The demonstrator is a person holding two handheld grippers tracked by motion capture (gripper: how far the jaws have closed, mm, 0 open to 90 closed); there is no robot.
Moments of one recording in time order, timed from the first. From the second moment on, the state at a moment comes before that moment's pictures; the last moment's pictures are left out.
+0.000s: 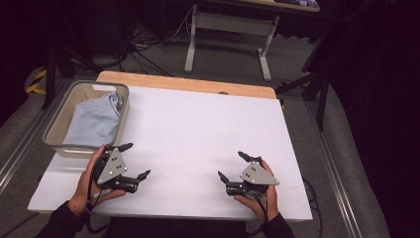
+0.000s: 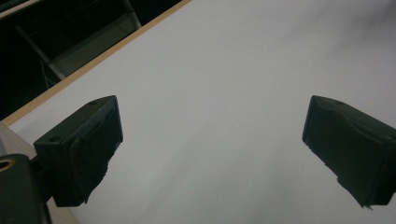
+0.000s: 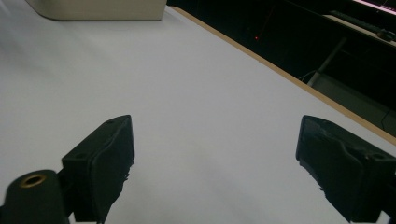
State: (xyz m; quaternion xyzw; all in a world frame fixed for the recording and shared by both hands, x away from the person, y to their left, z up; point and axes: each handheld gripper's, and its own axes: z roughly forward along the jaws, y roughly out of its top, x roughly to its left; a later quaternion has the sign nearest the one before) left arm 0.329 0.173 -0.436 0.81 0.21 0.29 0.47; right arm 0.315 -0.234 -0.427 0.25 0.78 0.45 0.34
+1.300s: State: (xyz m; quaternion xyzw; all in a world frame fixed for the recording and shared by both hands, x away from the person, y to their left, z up) left arm 0.320 0.191 -0.453 0.81 0.24 0.27 0.47; right arm 0.316 -0.235 -0.435 0.25 0.79 0.45 0.34
